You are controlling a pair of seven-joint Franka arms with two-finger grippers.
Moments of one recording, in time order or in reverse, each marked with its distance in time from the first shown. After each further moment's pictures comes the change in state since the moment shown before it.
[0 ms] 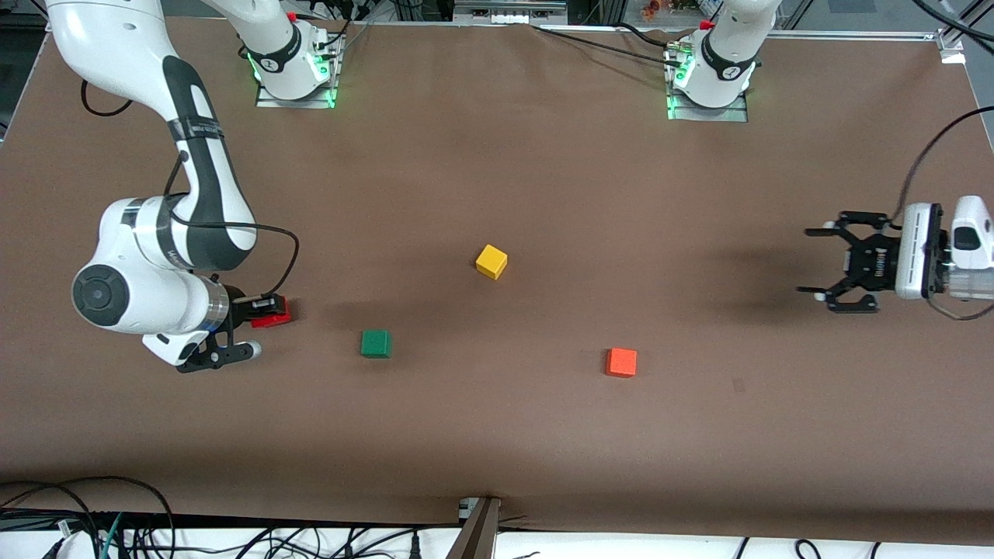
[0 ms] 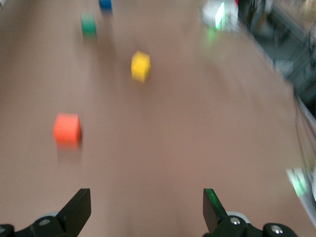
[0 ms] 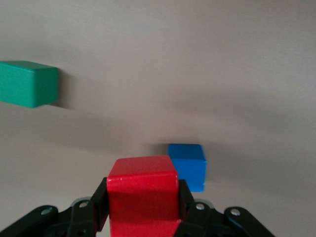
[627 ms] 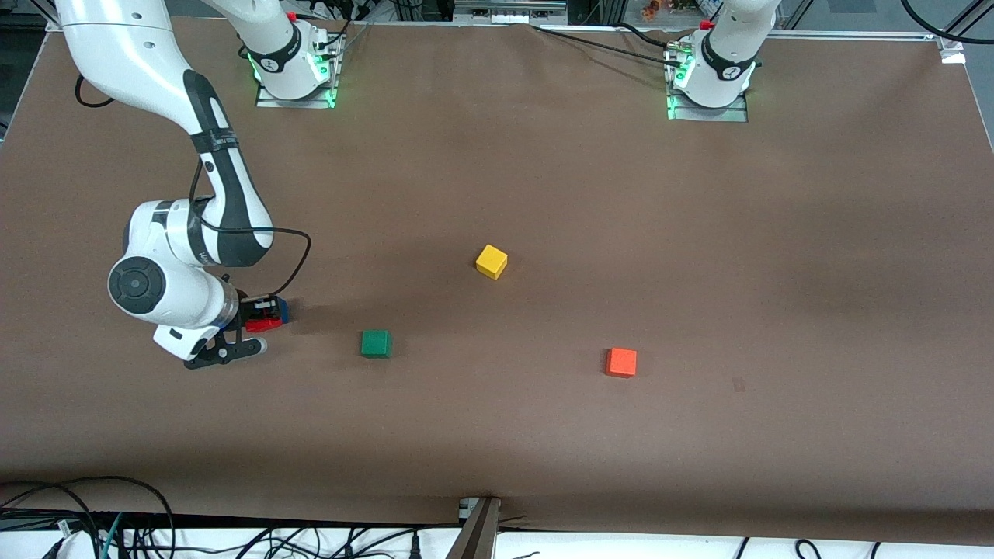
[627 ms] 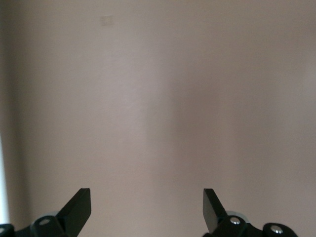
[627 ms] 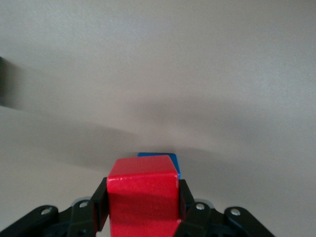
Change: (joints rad) left arm -0.040 -0.013 0.124 0.313 0.525 0.094 0.036; right arm 0.000 -0.013 -0.001 -0.132 -0.089 0.172 0.000
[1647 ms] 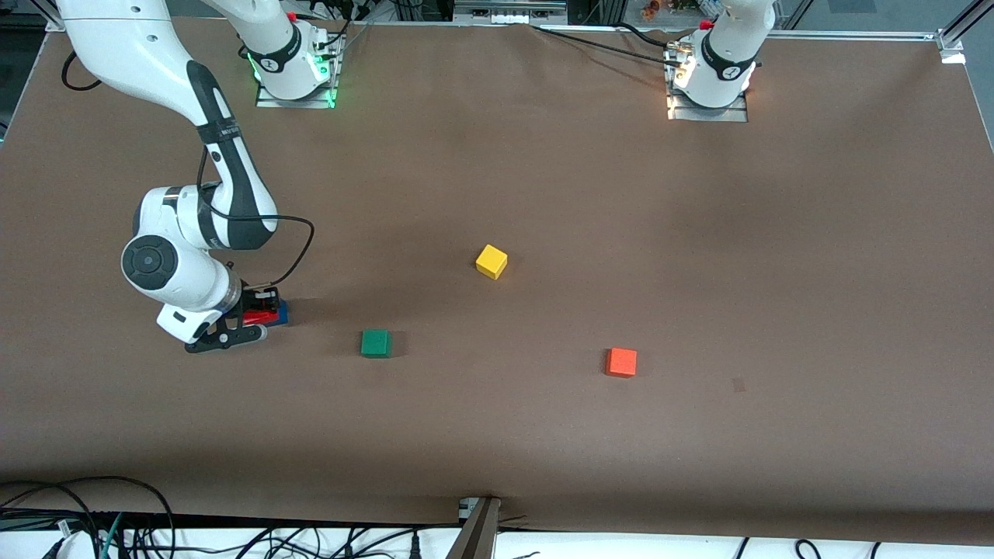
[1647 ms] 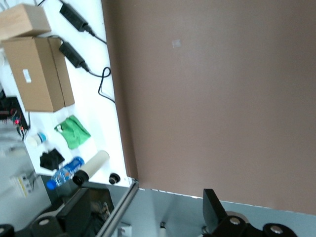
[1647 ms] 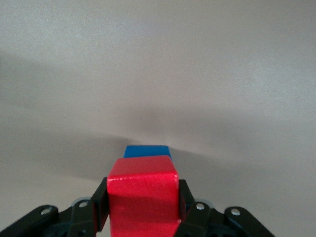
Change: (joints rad) left arm -0.234 -0.428 0.015 -0.026 0.050 -0.027 -0.260; right arm 0.000 -0.061 -0.001 -0.156 -0.039 0.140 0.046
